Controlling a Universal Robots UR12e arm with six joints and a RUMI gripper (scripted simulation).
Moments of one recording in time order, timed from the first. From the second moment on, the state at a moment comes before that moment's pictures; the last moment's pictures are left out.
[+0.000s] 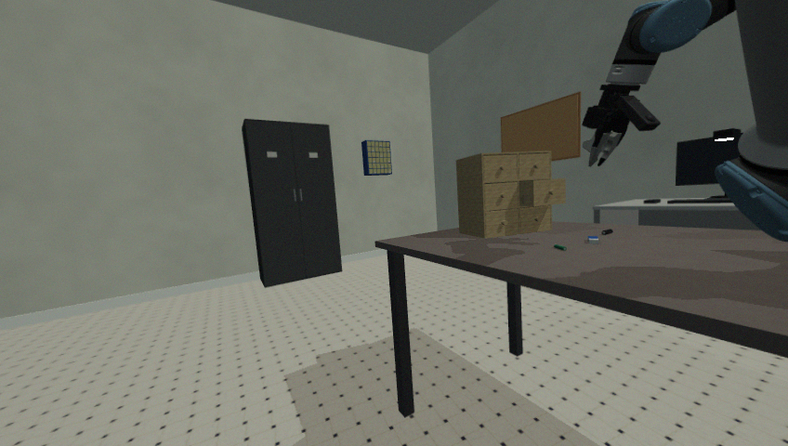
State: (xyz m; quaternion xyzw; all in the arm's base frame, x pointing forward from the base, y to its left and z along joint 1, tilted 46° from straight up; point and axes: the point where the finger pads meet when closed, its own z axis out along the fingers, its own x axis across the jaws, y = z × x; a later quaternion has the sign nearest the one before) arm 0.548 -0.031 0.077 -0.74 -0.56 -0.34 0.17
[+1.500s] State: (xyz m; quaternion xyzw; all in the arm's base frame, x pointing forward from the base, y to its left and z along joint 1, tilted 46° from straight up) arm 0.526 -0.051 0.102 -0.69 -0.61 -0.24 0.30
